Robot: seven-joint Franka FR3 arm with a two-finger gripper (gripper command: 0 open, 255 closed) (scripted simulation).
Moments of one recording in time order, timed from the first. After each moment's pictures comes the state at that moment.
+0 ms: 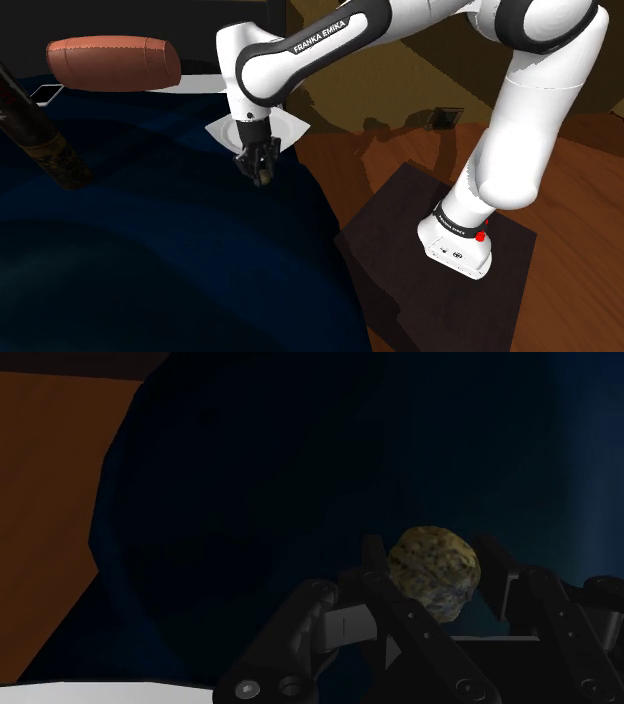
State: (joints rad) arm 0.24 0.24 0.35 -1.93 0.17 1.98 0.41
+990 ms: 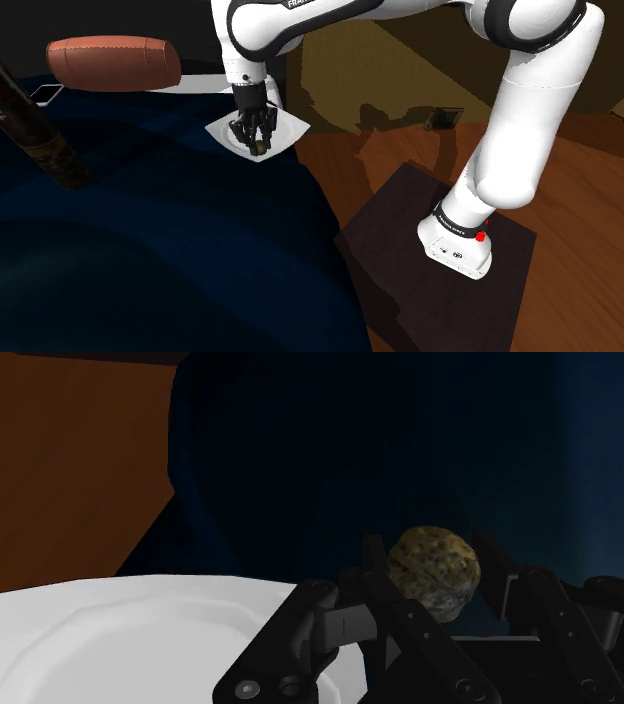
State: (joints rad) arm 0.19 0.26 0.31 -1.75 0.15 1.81 0.36
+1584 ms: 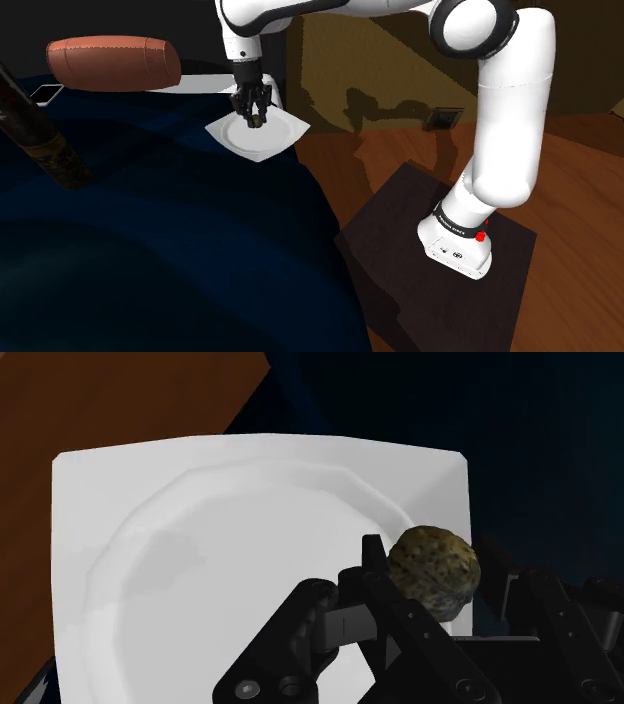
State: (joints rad) arm 0.12 0.46 0.25 -1.43 0.09 1.67 0.25
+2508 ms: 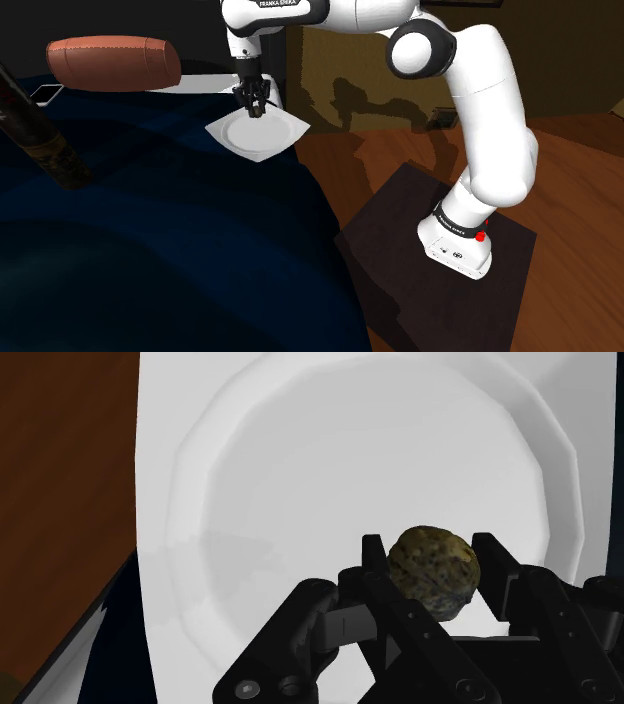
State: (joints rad) arm 0.08 0.73 0.20 -1.07 0.04 1.56 0.15
